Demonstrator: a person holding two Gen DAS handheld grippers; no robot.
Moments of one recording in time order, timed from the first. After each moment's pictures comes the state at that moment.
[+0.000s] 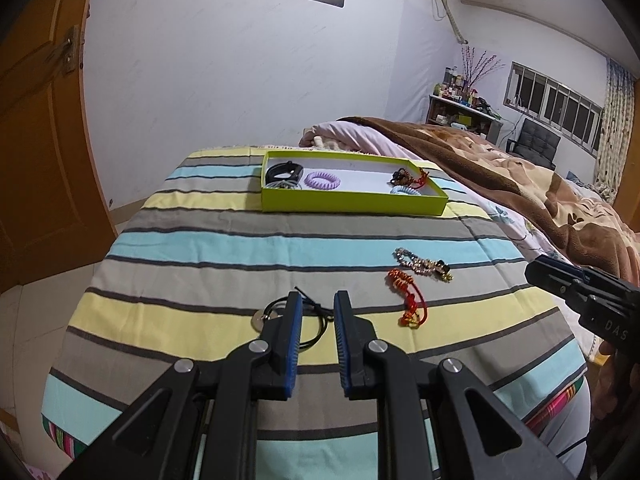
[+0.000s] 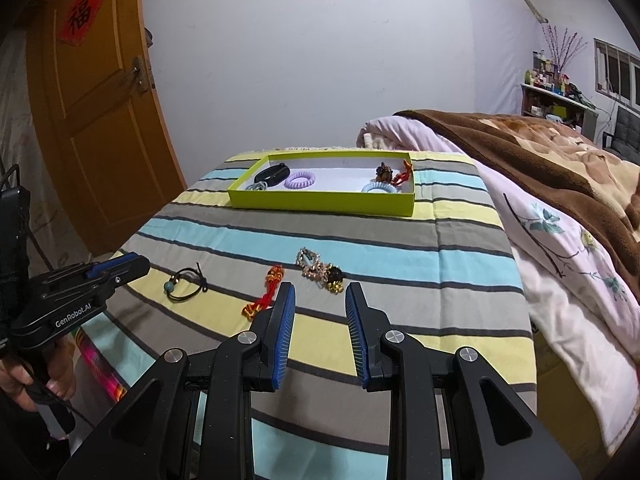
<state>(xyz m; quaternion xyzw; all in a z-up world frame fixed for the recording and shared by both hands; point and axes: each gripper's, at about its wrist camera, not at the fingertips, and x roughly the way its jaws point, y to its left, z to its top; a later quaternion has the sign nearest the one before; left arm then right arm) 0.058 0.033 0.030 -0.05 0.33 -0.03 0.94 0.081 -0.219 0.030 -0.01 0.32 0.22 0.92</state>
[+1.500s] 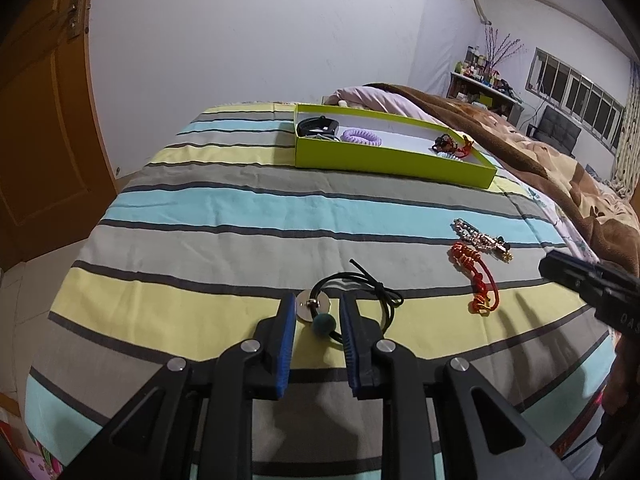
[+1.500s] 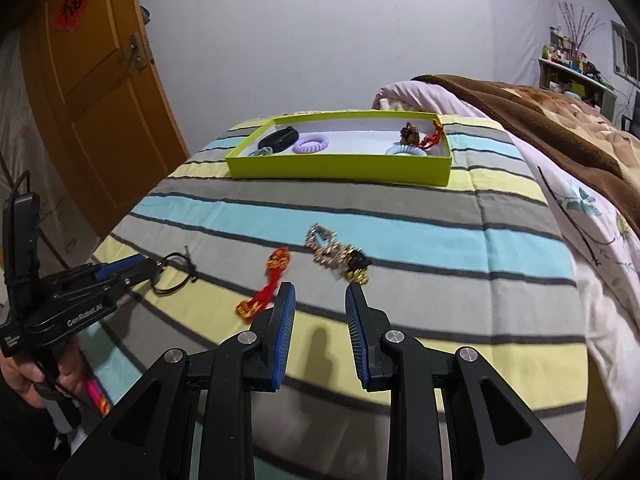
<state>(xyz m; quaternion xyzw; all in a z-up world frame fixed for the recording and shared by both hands) 0.090 0.060 -0.014 -0.06 0.38 -0.01 0.92 0.126 -0.192 -0.004 -0.01 0.37 0.24 0.90</state>
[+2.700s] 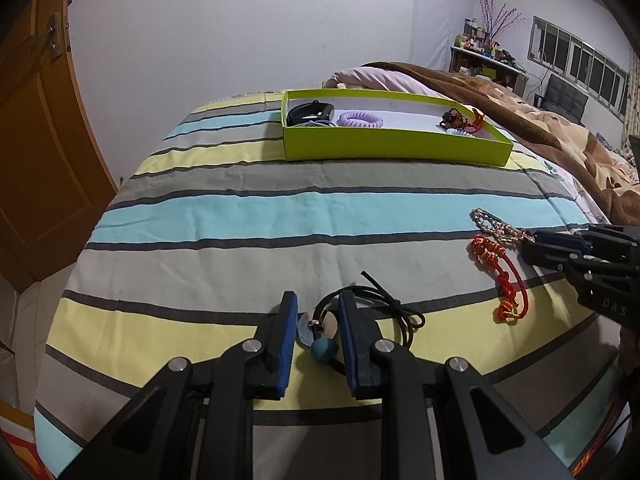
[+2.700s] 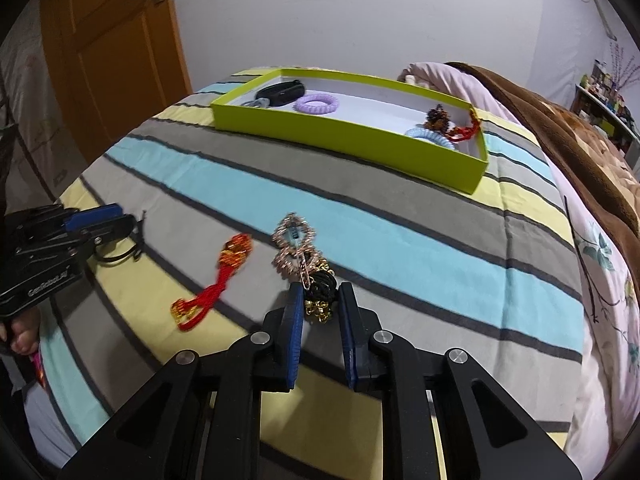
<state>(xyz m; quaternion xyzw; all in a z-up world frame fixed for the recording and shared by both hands) 0.119 0.045 -0.024 -0.01 0.41 0.00 0.91 0.161 -0.168 -0.030 -0.12 0.41 0.27 0.86</state>
